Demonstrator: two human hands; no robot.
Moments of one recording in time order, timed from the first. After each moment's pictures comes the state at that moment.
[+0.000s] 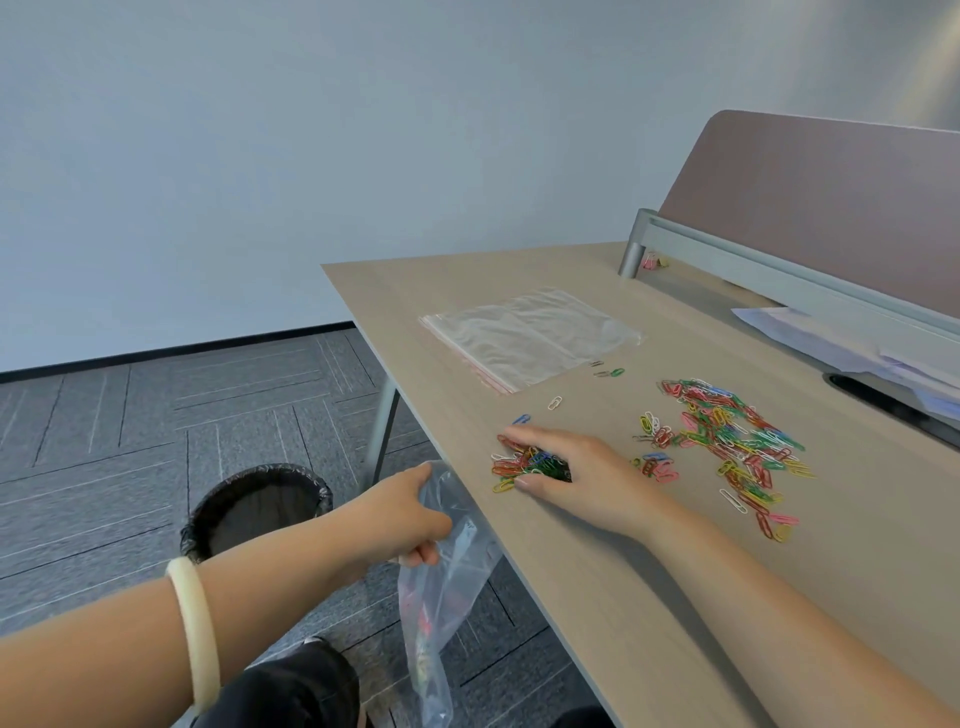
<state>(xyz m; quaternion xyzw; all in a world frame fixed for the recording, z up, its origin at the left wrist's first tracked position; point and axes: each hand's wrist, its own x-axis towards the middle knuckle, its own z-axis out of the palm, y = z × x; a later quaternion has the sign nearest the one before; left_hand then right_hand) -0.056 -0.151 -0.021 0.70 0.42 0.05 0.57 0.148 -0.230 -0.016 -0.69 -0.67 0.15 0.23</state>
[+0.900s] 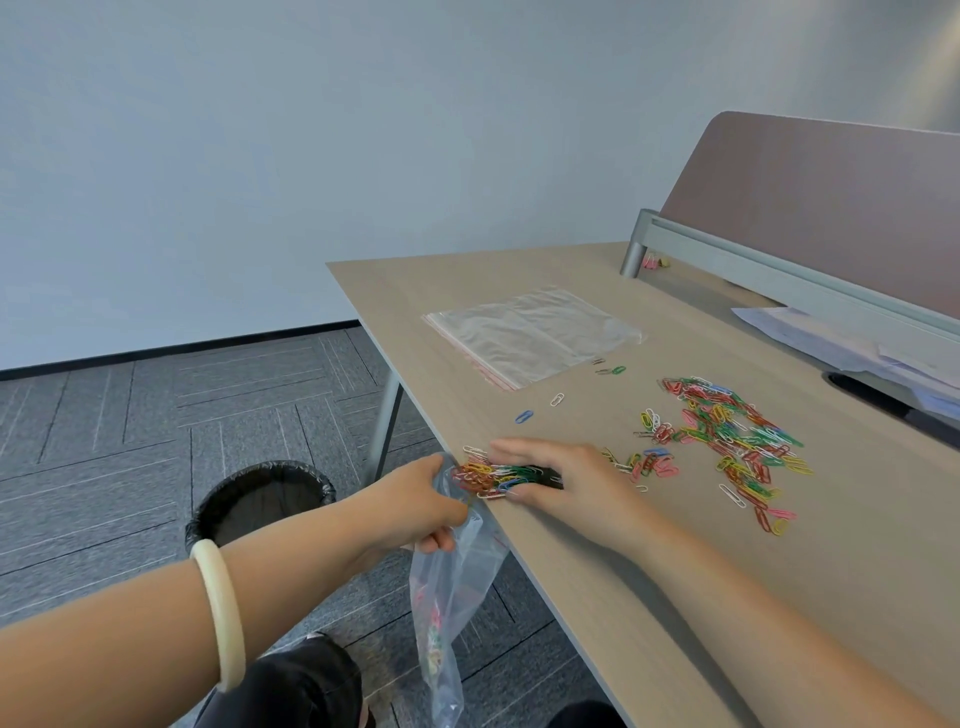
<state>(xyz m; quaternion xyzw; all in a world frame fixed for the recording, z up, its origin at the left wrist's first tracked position) -0.051 -0.162 -0.007 0.70 0.39 0.07 0.59 0.123 -0.240 -0.016 -0.68 -0.65 0.19 0.28</state>
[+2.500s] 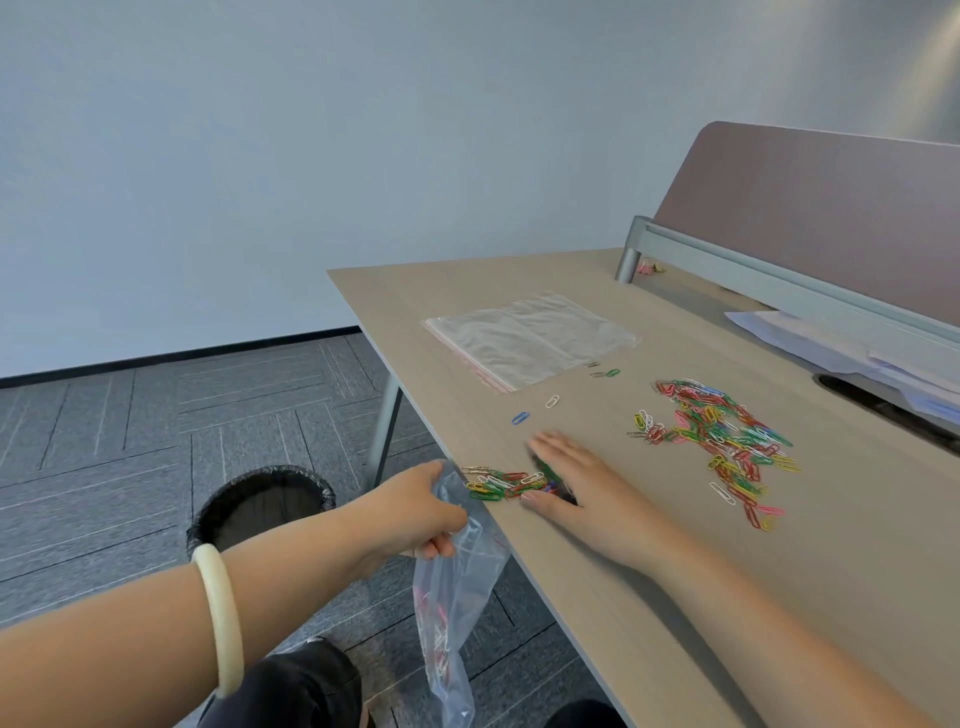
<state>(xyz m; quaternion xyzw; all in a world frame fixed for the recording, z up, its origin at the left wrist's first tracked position) -0.054 -0.164 -0.013 0.70 0.40 0.06 0.58 0.137 -0.257 -0.027 -0.74 -0.65 0.12 0.16</state>
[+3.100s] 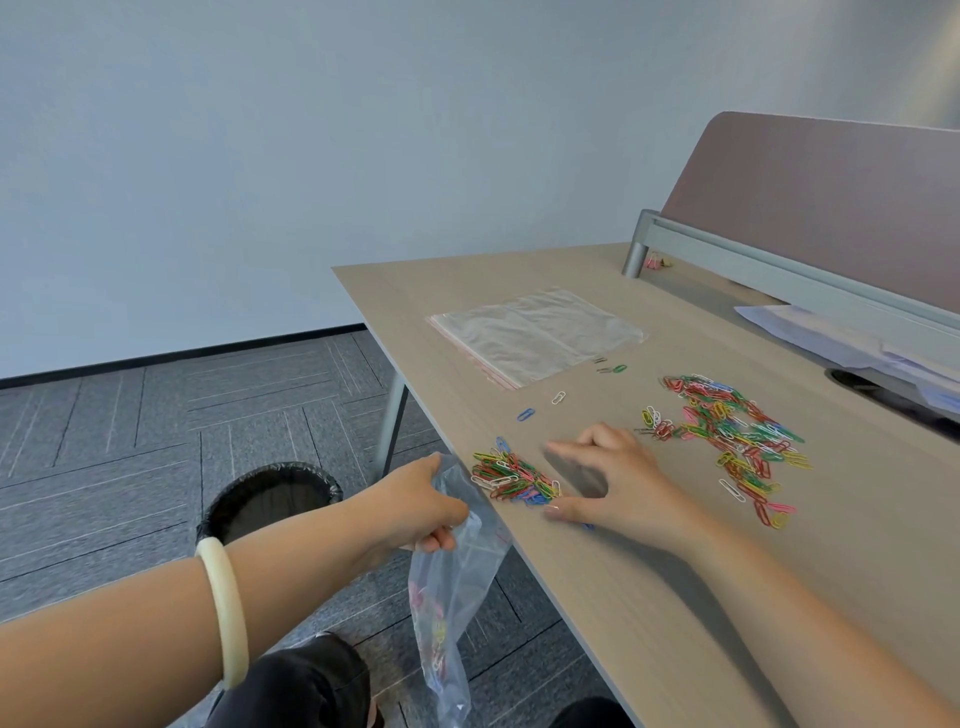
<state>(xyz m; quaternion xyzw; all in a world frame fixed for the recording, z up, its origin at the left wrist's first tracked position) -0.054 -0.160 -0.016 0.69 0.43 0.07 0.58 0.153 -0.260 -0.017 -0.74 -0.64 0.10 0.19</state>
